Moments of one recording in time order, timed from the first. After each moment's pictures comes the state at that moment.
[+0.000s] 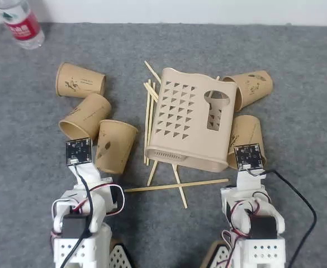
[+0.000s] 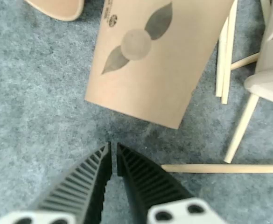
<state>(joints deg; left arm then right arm) -6.4 -103.4 96.7 73.2 -3.2 -4.5 -103.2 95.5 76.1 5.1</state>
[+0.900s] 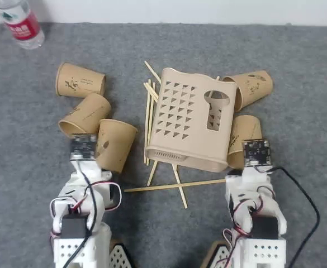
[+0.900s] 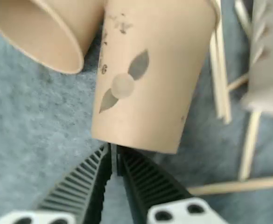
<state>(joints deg) -7.6 -103.4 96.7 65.3 -14.5 -1.0 -103.2 94.8 63.4 5.1</state>
